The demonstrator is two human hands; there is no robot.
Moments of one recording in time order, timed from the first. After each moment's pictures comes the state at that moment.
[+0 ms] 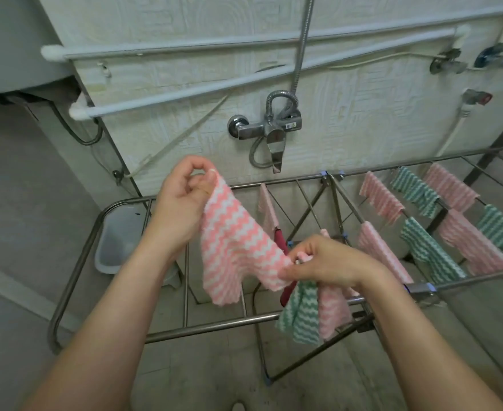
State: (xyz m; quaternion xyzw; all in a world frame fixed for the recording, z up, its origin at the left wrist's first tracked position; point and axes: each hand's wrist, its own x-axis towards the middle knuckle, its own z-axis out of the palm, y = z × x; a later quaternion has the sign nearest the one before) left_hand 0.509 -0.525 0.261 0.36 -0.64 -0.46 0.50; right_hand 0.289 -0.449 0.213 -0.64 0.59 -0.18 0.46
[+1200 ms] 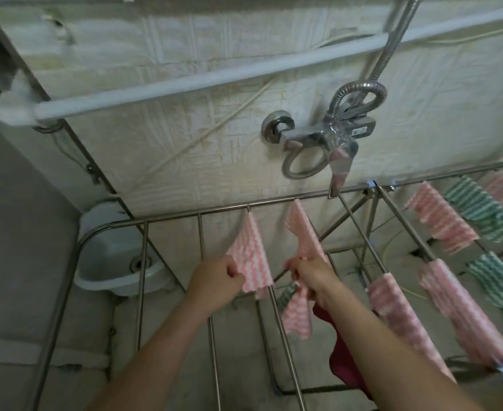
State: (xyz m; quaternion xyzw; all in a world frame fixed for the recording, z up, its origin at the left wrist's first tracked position) left_hand 0.549 -0.706 0.073 0.60 -0.72 -0.33 0.12; right_hand 0.357 -0.666 0.072 -0.21 0.76 -0.34 0.51
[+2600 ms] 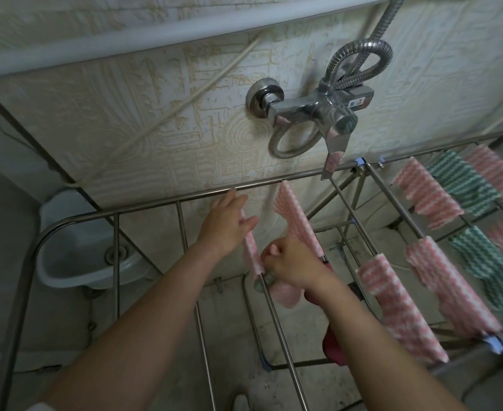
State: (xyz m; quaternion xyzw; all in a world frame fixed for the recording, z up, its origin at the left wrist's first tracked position) left_hand 0.491 -0.790 0.049 0.48 -0.82 -0.27 0.13; right_hand 0.374 -0.672 0.093 -0.48 0.76 -0.15 0.41
